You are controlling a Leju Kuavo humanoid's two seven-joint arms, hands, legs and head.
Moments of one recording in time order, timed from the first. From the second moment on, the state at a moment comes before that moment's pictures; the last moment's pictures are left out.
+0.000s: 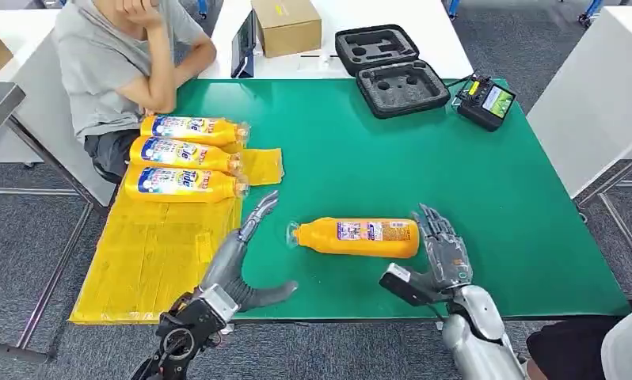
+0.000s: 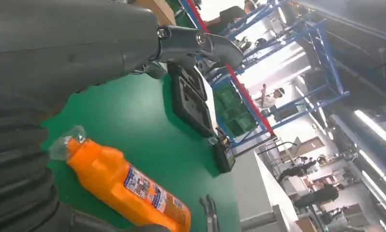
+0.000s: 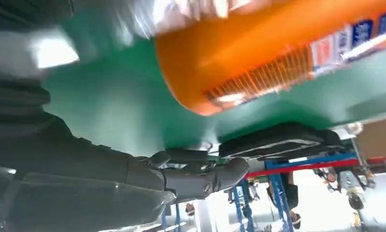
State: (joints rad) left arm -0.08 -0.15 -0.30 -1.54 -0.34 0.01 -0.66; right arm -0.25 -0.08 -0.09 -0.93 1.06 -0.57 -0.49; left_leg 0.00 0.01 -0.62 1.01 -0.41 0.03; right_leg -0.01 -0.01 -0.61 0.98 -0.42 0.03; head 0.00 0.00
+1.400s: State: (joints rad) left arm -0.10 -0.15 -0.31 -1.51 -0.37 0.04 -0.63; right arm -0.54 -0.01 0.08 -0.57 1.11 -0.41 -0.34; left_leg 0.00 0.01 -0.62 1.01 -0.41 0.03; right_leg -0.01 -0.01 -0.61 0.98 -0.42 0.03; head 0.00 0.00
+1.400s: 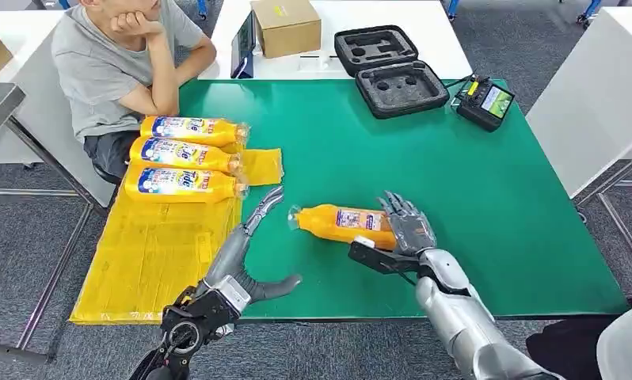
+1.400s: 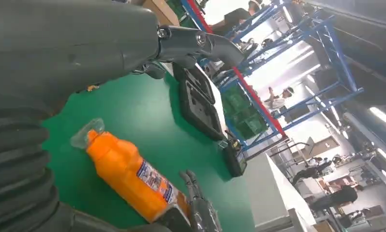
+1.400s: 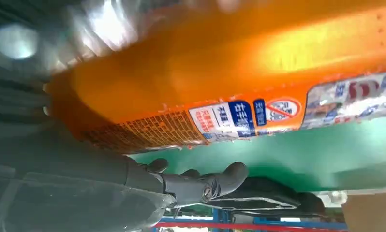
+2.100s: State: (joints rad) left arm -0.11 -0.15 -0.31 -1.51 -0.39 0.03 -0.62; right arm -0.58 0.00 0.11 -0.56 1.03 -0.24 -0.42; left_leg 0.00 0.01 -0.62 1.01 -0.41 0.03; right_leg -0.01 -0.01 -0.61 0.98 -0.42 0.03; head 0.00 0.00
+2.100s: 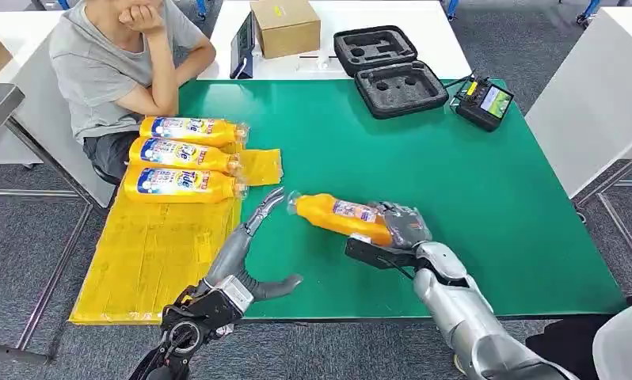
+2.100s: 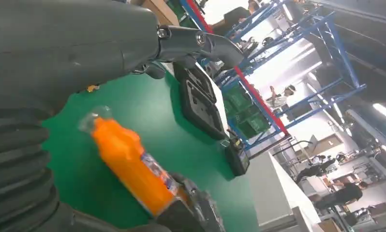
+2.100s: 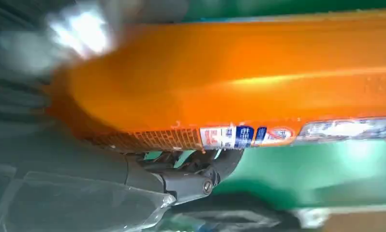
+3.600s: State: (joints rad) left arm -0.15 -0.24 -0.39 -1.21 0.05 0.28 -0.64; right arm -0.19 0.02 0.11 -1.09 0.27 -0.21 -0.70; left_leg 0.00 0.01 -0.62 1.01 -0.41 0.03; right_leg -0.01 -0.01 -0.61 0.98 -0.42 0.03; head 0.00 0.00
